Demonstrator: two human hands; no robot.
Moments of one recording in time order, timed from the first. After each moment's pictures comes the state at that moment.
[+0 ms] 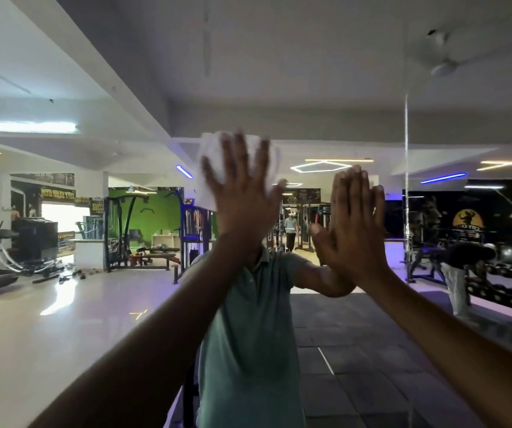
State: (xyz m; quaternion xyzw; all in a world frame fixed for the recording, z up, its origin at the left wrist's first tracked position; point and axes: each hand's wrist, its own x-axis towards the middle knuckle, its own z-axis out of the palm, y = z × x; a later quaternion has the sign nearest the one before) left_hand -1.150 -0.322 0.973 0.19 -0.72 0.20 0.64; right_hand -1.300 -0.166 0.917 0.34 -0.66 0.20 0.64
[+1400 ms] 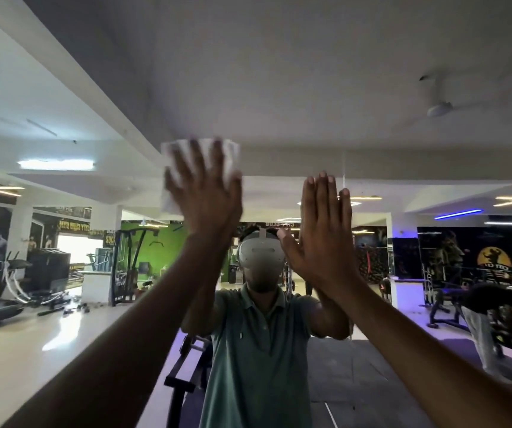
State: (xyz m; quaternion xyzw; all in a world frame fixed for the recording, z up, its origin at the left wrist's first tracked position) left_hand -1.203 -0.269 1.039 0.25 -0.65 0.14 0.71; right_hand -1.352 -0.126 0.982 0.37 -0.64 0.23 0.64
